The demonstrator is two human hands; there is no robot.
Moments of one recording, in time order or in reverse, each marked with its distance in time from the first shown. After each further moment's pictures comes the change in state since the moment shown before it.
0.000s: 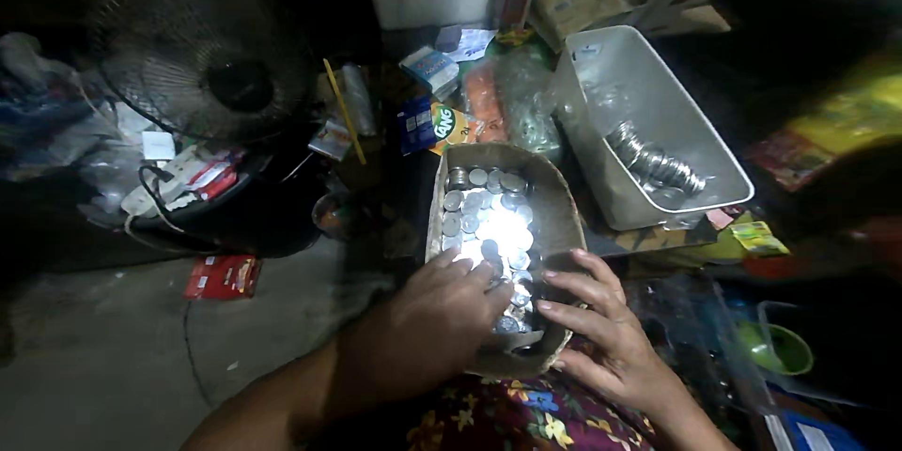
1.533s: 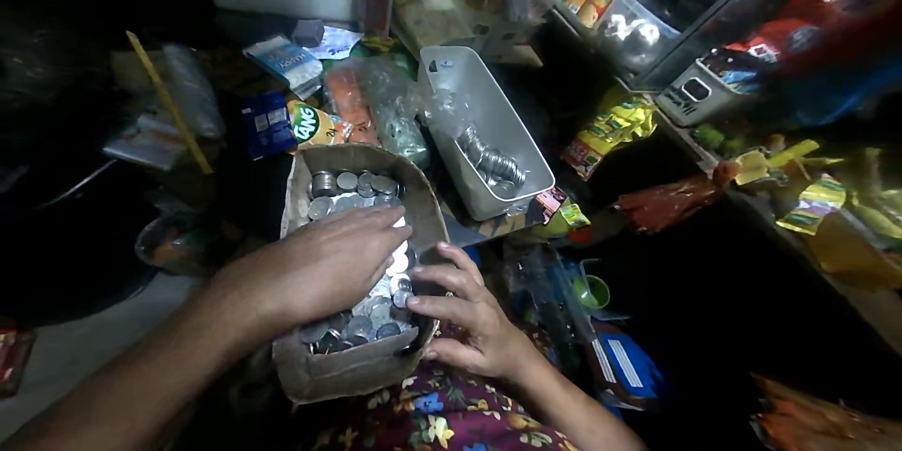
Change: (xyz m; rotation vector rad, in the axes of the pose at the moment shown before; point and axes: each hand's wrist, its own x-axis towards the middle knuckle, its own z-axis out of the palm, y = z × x) left_hand 0.059 -0.031 -0.009 -0.065 -0.173 -0.078; right_hand 0.003 -0.003 0.002 0.011 0.030 -0.014
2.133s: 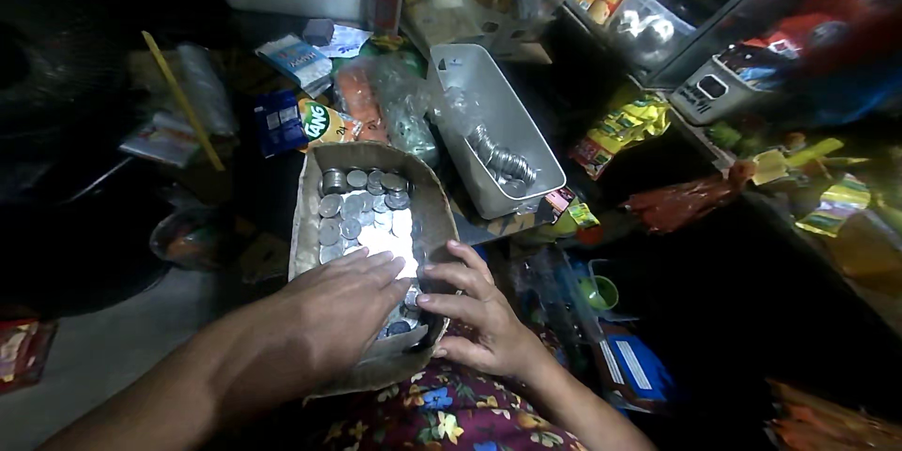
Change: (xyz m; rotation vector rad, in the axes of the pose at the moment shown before) left_hand -0.034 0.026 -0.003 -0.074 -0.217 0.076; right_hand 0.003 -0.004 -0.005 0.012 -0.001 0.006
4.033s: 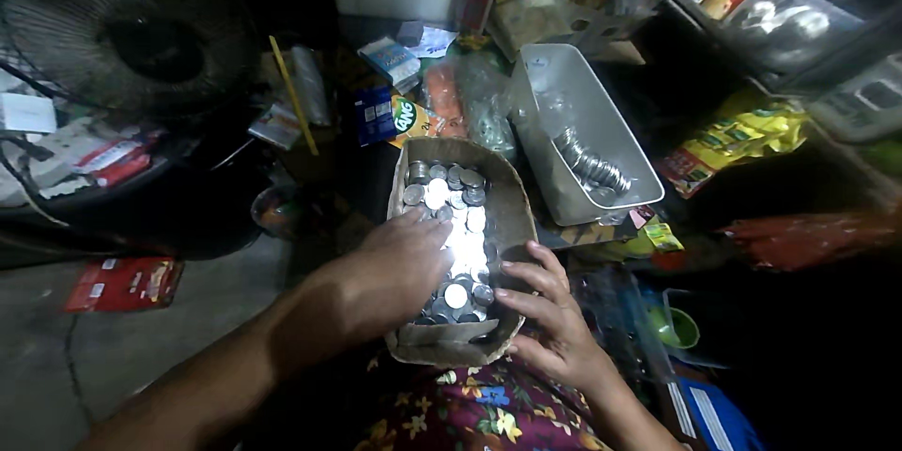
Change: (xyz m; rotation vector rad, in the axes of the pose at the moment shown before) left_hand -0.004 -0.019 -0.001 0.146 0.011 -0.171; right_hand -0.008 0.006 0.005 -0.048 -0.020 0.009
